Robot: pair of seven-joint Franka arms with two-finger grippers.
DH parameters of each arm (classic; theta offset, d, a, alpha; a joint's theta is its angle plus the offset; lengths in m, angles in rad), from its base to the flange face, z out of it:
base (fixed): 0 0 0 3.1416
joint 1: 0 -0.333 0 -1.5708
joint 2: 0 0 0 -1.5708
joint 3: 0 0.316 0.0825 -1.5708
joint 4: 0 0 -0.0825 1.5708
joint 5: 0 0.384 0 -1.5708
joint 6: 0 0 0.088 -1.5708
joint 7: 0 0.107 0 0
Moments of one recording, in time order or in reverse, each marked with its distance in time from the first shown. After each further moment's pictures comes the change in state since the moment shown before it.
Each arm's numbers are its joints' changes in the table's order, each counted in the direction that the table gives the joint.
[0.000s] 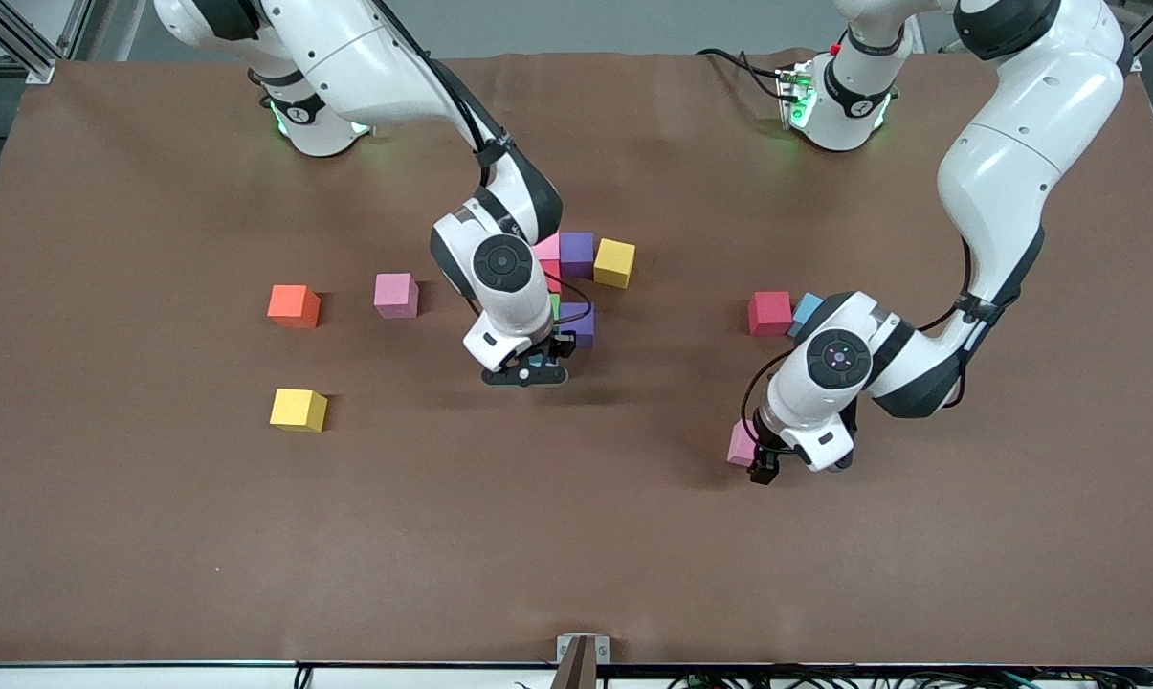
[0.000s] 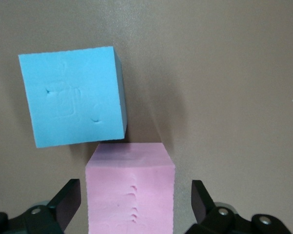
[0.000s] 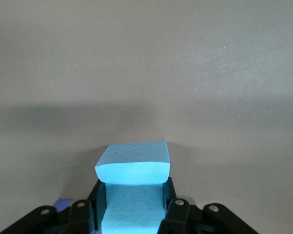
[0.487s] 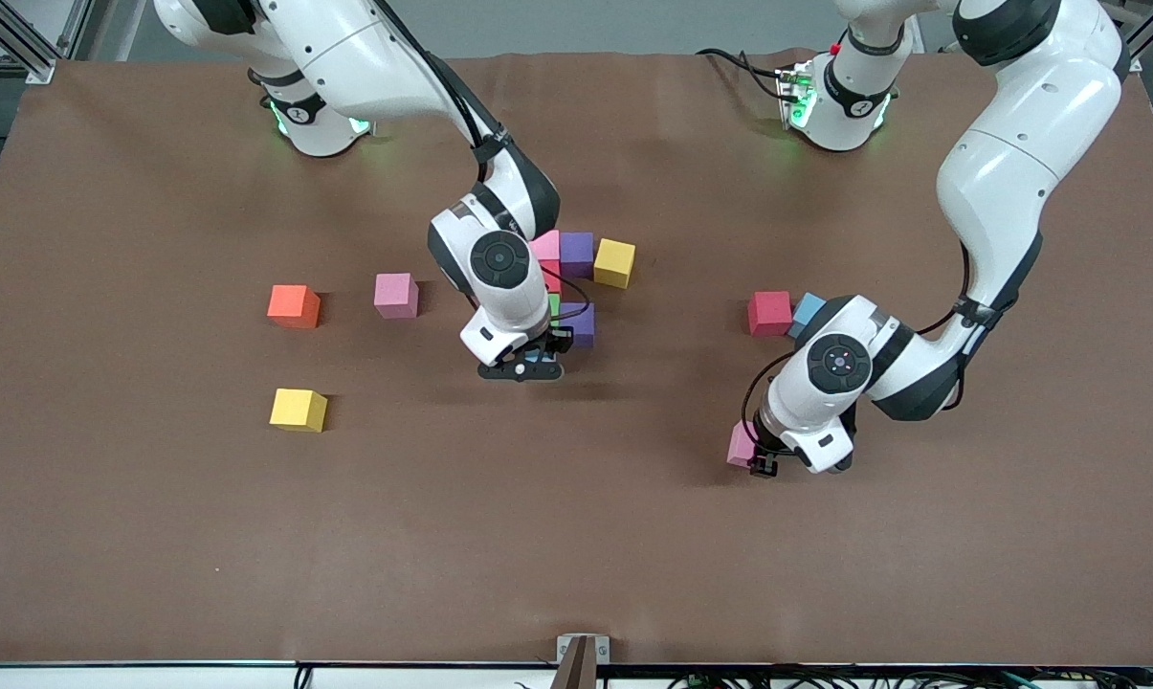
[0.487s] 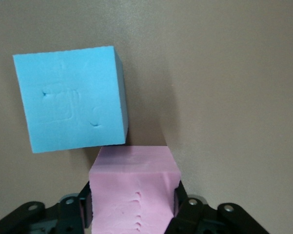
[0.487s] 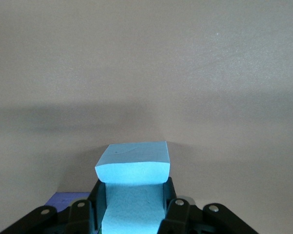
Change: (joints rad) left arm 0.000 -0.015 0.002 -0.009 0.000 0.000 0.011; right arm 0.000 0.018 0.003 0.028 0.007 0.000 0.031
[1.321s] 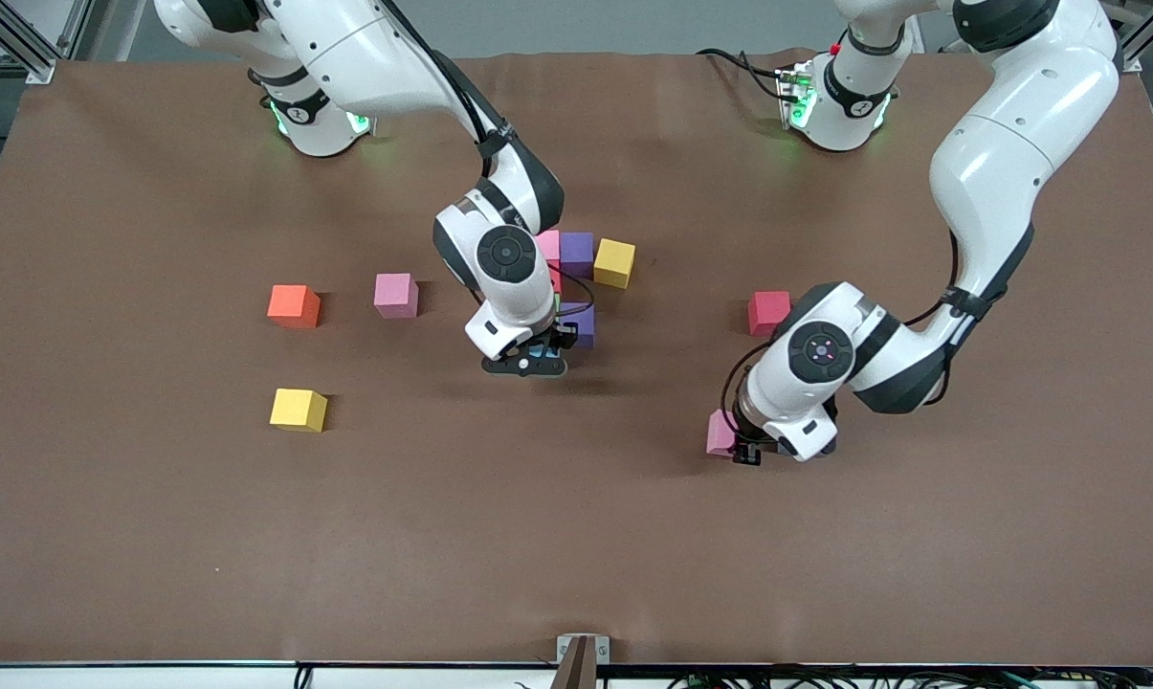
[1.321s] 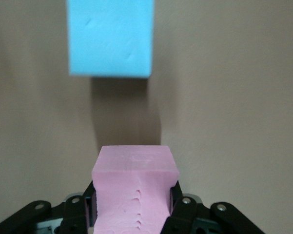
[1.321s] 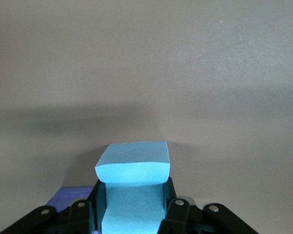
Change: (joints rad) left arm 0.015 0.006 -0.093 -0.013 -0.021 0.090 -0.217; right arm -0.014 0.003 0.001 0.005 0.000 0.002 0.035
